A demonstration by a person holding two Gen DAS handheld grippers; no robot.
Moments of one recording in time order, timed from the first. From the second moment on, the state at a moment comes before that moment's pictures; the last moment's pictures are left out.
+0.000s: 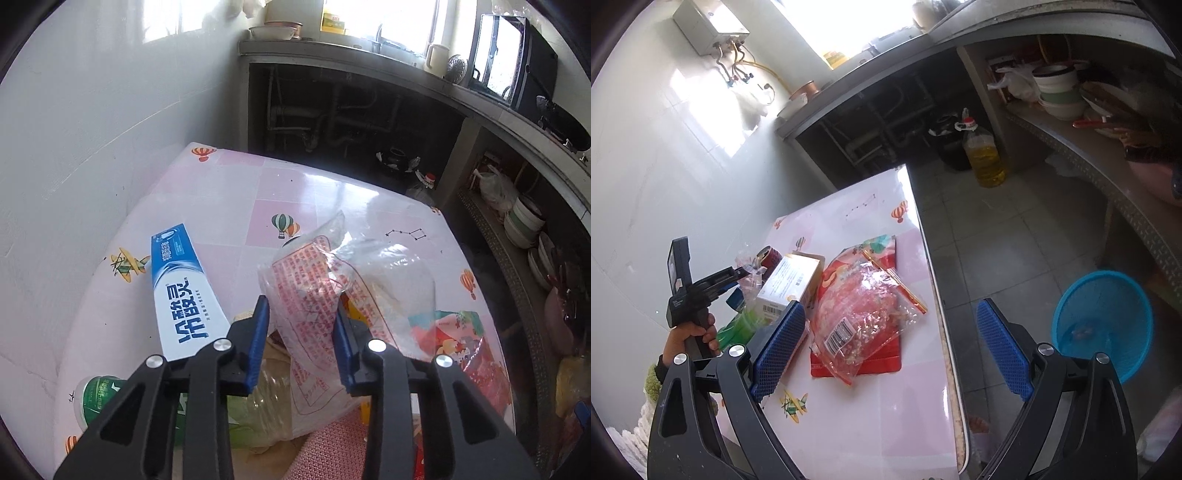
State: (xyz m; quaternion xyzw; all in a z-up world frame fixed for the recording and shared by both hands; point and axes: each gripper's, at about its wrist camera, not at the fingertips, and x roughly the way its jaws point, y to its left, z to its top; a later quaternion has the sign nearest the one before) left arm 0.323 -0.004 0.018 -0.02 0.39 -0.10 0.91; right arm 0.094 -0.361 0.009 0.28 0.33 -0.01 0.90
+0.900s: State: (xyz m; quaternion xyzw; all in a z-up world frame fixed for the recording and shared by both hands) left arm 0.198 0.034 0.040 -0.11 0.31 -0.19 0.92; right arm 0.146 -0.371 -0.086 0.50 0.43 0.08 0.74
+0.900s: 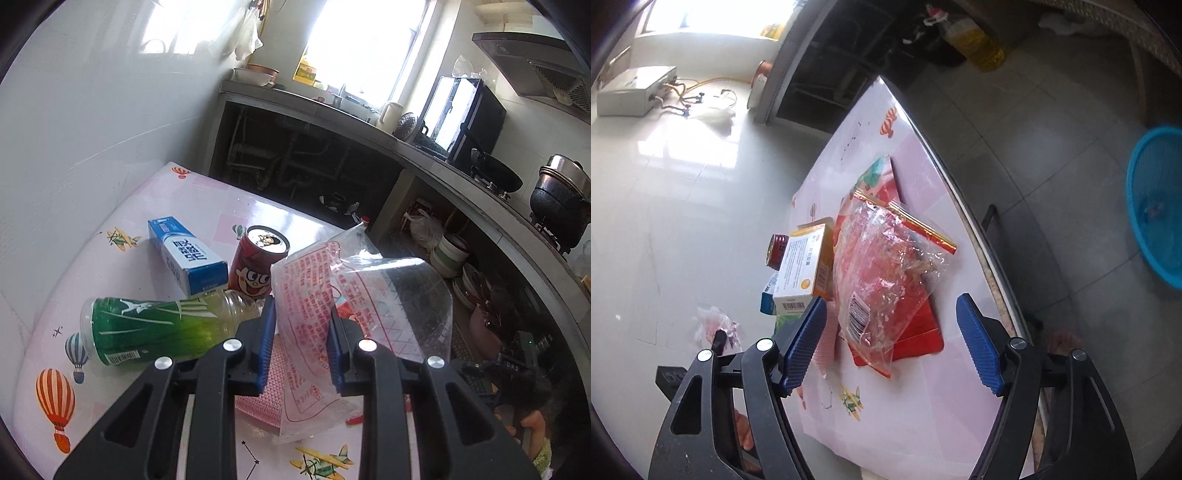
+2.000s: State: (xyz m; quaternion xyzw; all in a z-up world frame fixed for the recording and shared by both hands) left arm 0.196 0.048 0.025 -0.15 0.34 -0.21 0.91; right arm 0.164 -0.358 -0.084 0.58 0.36 0.15 0.72
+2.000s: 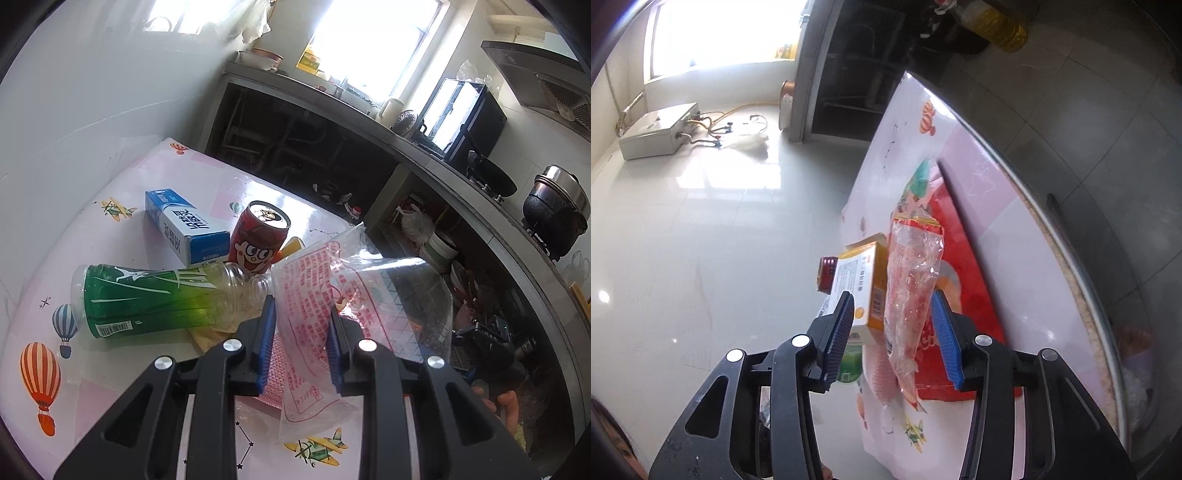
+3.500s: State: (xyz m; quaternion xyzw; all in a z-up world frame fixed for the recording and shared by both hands) left arm 0.185 -0.031 0.056 -0.11 0.32 -0.31 0.89; right arm 0.064 -0.420 -0.032 0.59 0.22 0.11 0.77
